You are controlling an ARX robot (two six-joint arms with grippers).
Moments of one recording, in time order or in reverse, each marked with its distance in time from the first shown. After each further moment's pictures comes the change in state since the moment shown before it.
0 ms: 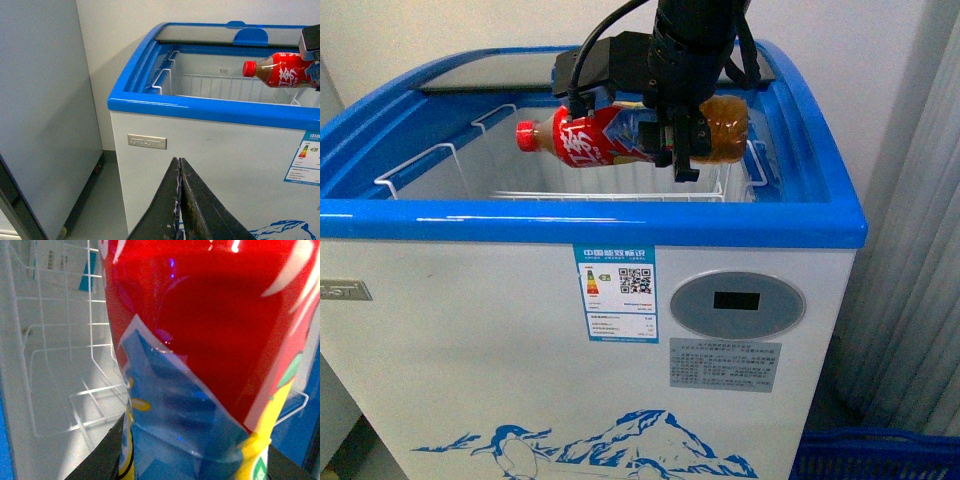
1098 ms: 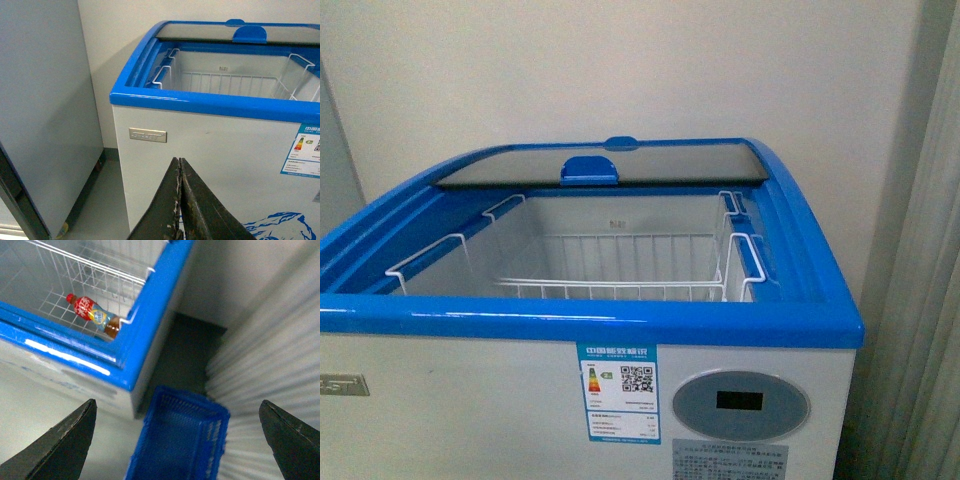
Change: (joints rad) left arm 0.000 -0.214 0.000 -0.219 0.000 0.000; right arm -0.344 -1.313 -0.879 -0.254 -0.138 1.192
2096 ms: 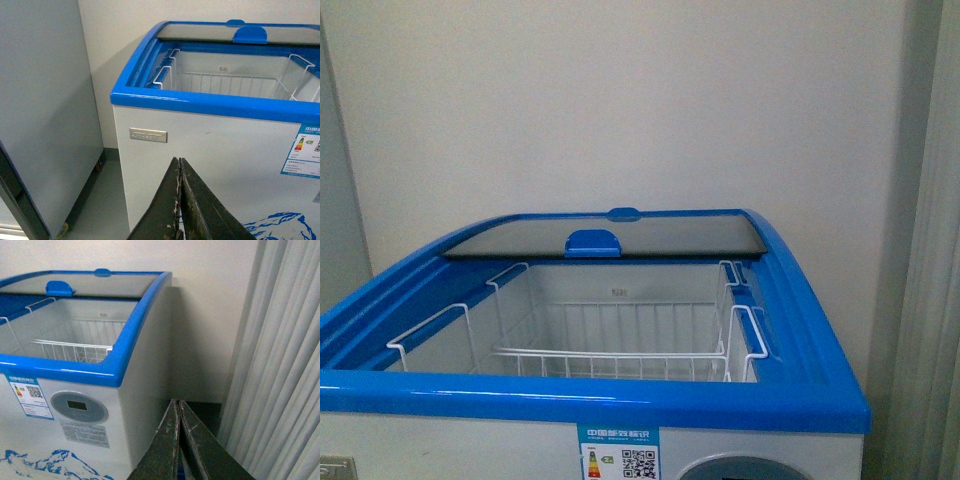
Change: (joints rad) left arm 0.000 0.000 0.000 0.000 0.000 0.000; right arm -0.080 -0.836 -1.123 0.887 -0.029 0.003
